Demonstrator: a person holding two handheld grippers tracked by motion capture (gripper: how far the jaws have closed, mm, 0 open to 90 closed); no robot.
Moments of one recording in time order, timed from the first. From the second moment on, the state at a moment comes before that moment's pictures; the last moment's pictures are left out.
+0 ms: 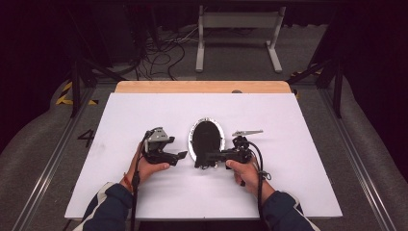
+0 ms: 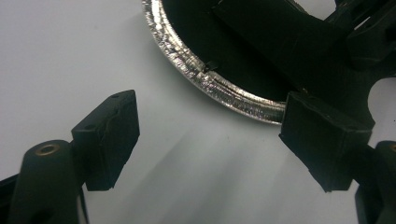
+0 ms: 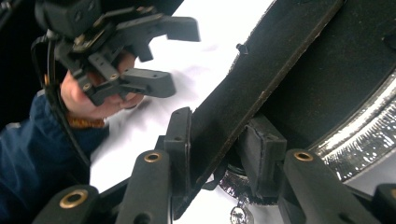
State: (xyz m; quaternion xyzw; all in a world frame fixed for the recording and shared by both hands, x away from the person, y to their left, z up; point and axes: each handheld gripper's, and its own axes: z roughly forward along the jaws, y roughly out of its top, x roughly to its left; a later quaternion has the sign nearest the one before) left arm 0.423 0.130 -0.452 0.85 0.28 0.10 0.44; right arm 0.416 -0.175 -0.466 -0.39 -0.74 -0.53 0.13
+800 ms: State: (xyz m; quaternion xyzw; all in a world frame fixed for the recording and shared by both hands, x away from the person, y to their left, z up) left arm 0.446 0.111 -0.459 0.83 0.28 -0.02 0.48; right arm 0.408 -0.175 -0.462 -0.33 -0.77 -0.53 0.09
